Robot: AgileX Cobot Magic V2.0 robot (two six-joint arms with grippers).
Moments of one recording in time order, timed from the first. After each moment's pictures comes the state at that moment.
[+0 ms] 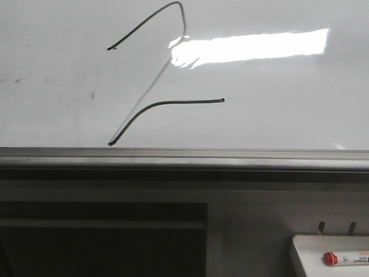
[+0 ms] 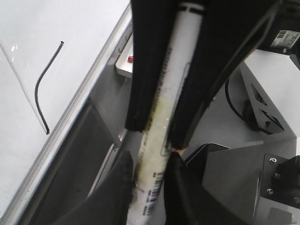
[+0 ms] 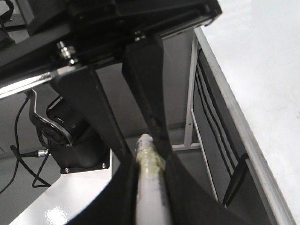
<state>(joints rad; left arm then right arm) -0.60 0.80 -0.98 -0.48 1.14 0.72 1.01 1.24 -1.06 0.98 0.50 -1.10</state>
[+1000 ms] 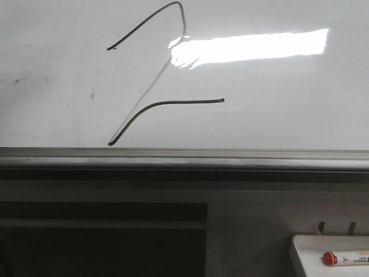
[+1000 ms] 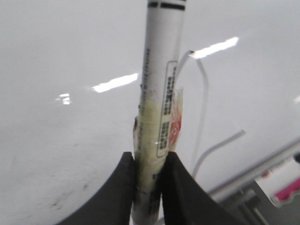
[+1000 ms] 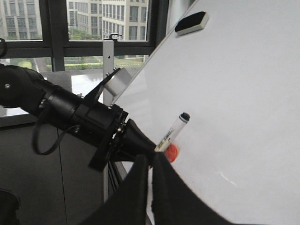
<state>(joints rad) -0.38 0.86 -0.83 -0.34 0.51 0.28 0.77 0.88 -1.03 1.02 0.39 -1.10</state>
